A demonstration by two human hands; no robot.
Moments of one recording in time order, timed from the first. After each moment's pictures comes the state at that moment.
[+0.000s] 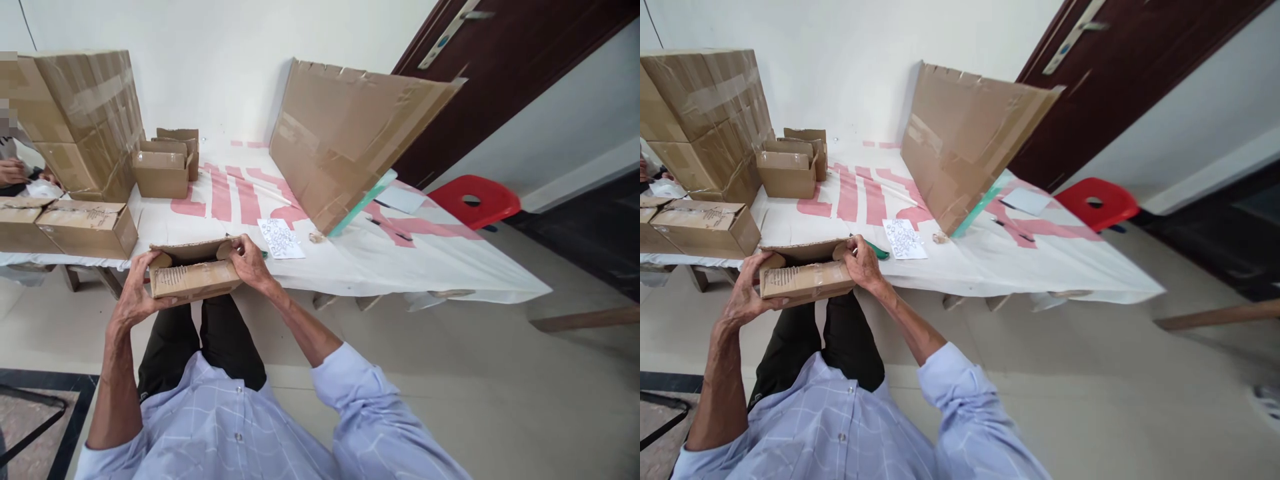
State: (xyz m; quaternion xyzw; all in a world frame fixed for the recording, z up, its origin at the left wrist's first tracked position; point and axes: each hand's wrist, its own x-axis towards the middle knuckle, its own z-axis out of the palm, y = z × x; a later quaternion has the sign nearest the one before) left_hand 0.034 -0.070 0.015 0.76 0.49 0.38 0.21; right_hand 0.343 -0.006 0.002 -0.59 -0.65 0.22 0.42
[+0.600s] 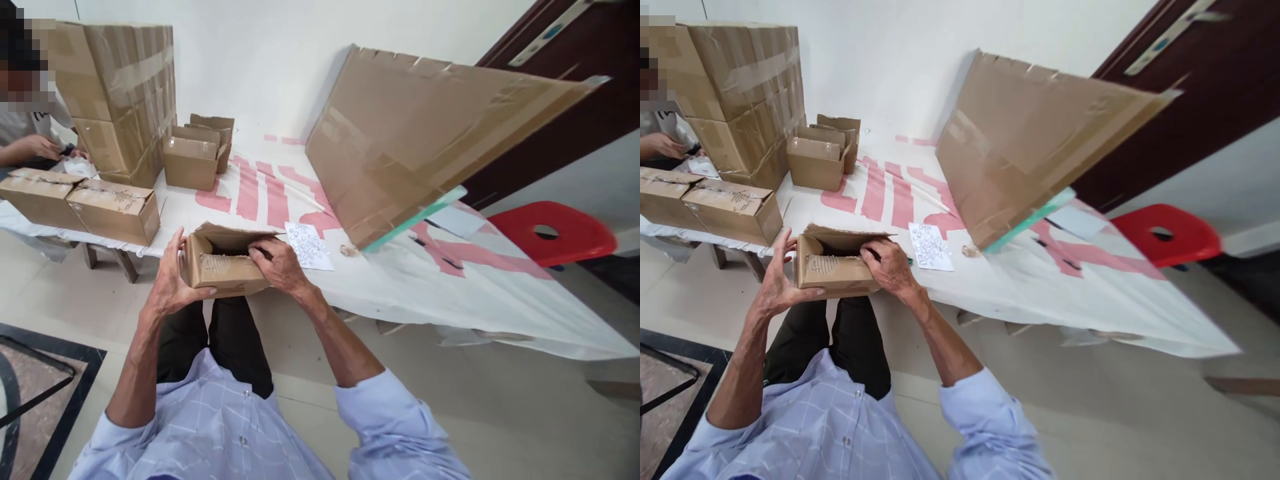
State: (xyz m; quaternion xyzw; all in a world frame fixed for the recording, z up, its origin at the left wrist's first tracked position) left_hand 0.073 -0.072 0.009 0.73 0.47 0.46 0.21; right_hand 0.361 -0.009 0.016 -0.46 -0.80 0.11 0.38
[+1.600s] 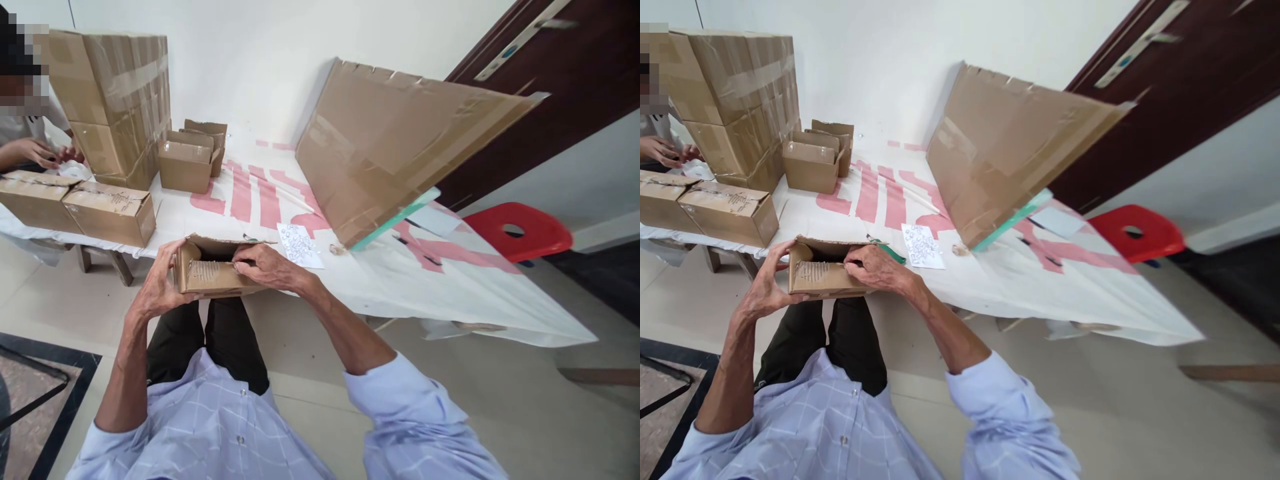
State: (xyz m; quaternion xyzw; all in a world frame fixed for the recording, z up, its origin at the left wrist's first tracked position) left_hand 0.051 -0.080 0.018 0.78 0.41 0.42 0.23; right_hand 0.346 -0.028 0.078 -0.41 -0.87 0.25 0.14
